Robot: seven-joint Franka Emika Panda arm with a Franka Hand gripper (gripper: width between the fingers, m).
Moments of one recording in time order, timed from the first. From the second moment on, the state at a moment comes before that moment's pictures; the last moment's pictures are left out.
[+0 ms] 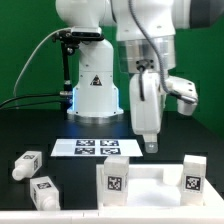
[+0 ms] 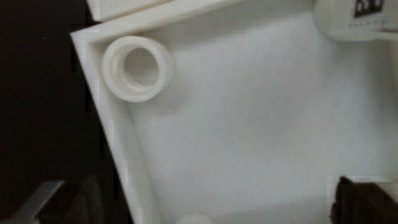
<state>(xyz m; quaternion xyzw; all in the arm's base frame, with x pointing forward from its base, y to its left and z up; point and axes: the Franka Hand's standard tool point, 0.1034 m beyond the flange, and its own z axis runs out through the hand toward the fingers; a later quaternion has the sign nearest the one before) 0.562 0.067 0.092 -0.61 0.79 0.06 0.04</state>
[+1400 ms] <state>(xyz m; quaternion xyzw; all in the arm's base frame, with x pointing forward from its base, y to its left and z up) 0.501 0.069 0.013 -0.65 0.76 0.01 -0.01</state>
